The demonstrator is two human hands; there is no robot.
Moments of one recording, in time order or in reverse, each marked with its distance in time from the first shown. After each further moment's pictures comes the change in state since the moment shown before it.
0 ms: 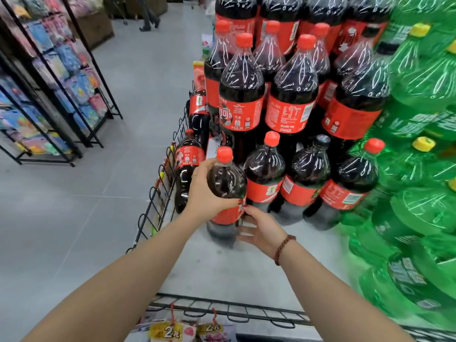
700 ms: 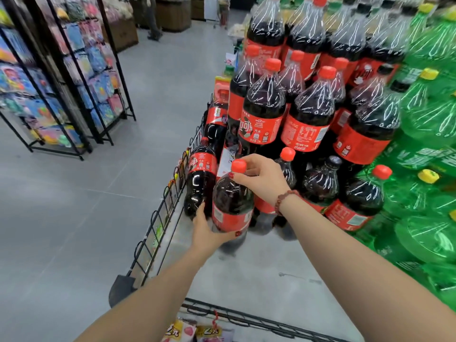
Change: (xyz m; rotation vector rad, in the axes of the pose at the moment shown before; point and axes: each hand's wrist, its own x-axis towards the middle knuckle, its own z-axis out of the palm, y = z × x) left_hand -0.060 -0.054 0.011 -0.289 0.031 -0.397; right_hand -0.019 -0.107 0.059 -0.952 0.121 -0.710
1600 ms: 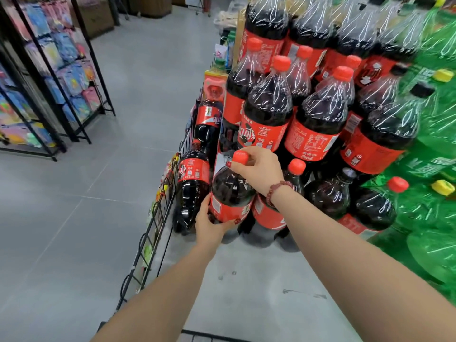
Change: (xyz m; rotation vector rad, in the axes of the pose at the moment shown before) left_hand 0.079 -0.001 0.015 -0.212 0.015 0.017; right_hand 0.070 -0.001 0.015 -0.109 0.144 0.090
